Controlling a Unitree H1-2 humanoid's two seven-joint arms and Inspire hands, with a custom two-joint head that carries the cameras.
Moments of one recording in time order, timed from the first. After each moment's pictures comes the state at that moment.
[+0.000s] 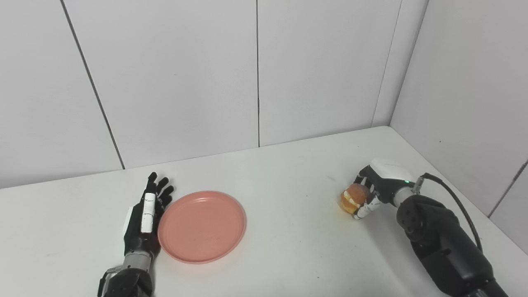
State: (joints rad) left arm -0.58 -0.02 0.08 0.71 -0.15 -0.25 -0.13; right arm -0.41 -0.56 0.06 0.02 -0.87 0.46 0.45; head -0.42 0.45
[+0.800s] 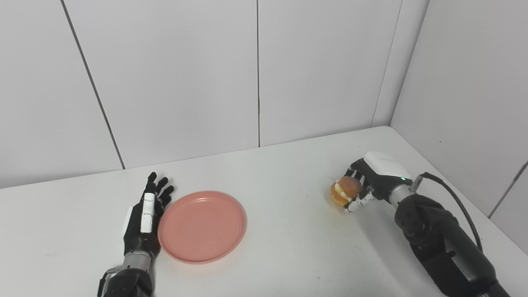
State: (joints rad) left arm -0.58 -0.02 0.08 0.71 -0.16 -0.23 -0.13; right arm -0.41 -0.57 0.09 -0.06 -0.77 0.42 0.35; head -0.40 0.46
